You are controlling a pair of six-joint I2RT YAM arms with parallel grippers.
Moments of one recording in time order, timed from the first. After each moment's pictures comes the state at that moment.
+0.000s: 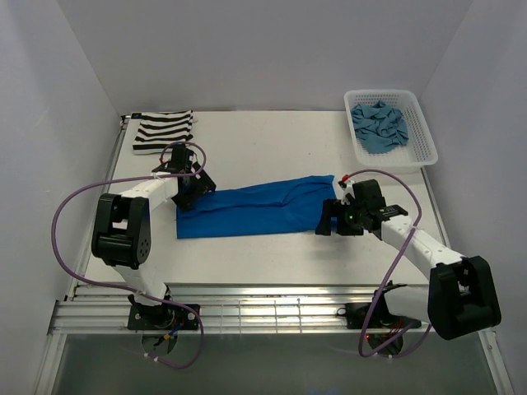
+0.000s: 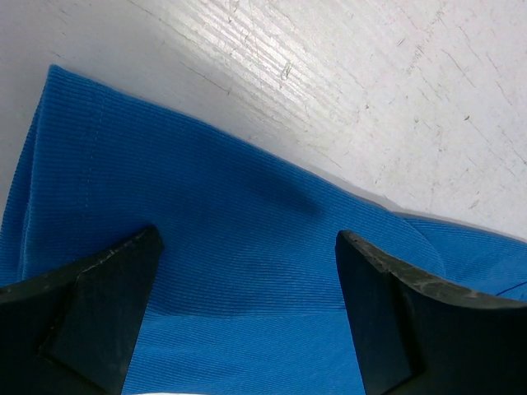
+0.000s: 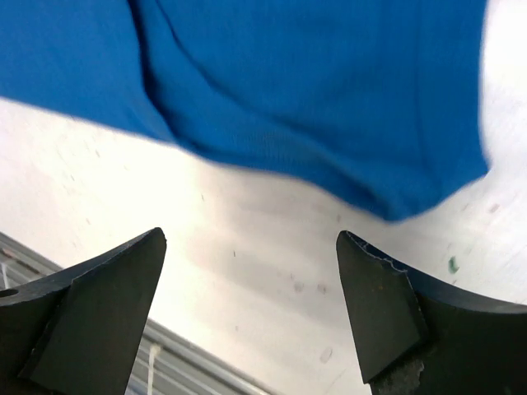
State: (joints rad) left arm -0.16 1.73 1.07 -0.41 -0.05 -0.78; right arm 0.29 1.23 0.67 -0.37 -0.33 0.26
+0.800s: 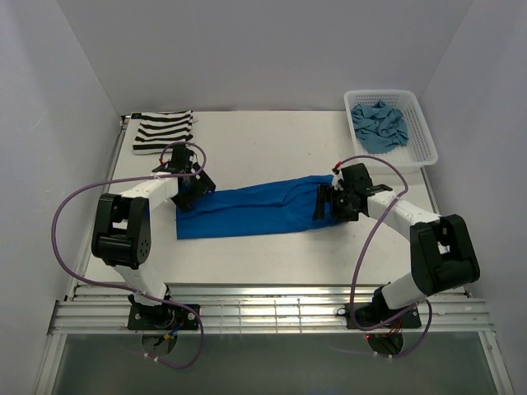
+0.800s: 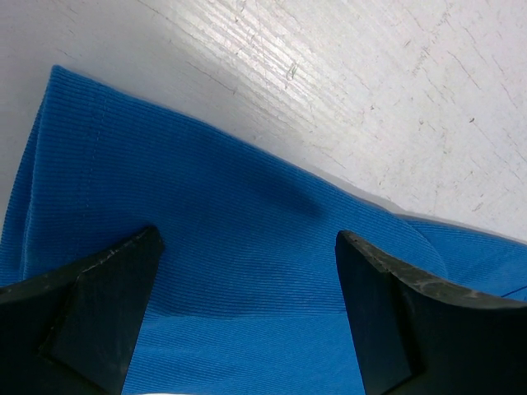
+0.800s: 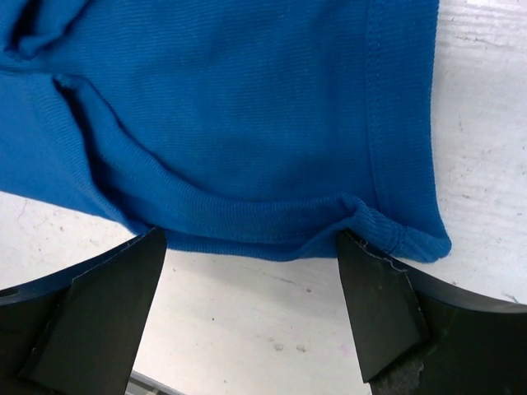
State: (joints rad) left arm -0.16 1.73 1.07 -0.42 -0.06 -0.78; right arm 0.31 1.47 0.82 -0.38 -0.23 0.28
